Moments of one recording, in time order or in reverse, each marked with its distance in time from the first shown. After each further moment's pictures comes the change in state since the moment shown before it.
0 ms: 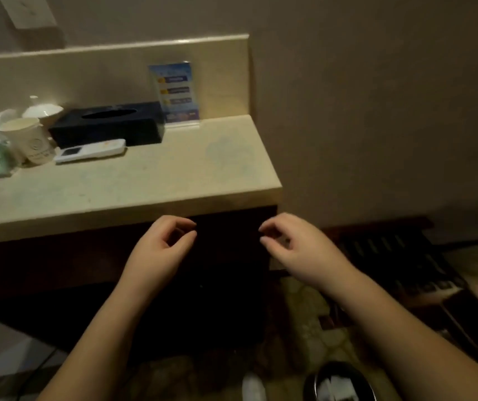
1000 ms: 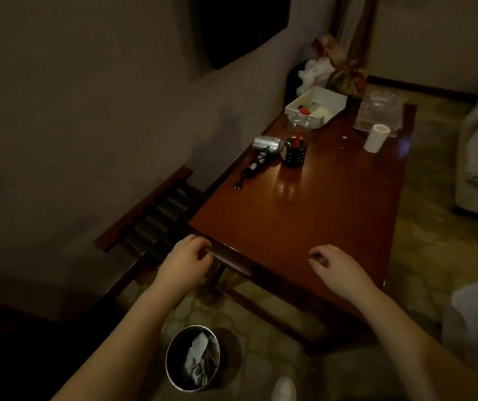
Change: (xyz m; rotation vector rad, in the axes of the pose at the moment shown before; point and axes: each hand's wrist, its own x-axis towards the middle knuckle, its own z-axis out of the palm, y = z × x) left_hand -0.133 0.261 0.528 0.314 -0.899 0.507; right_hand -0.508 0.344 -0.201 0.042 0.270 1.207
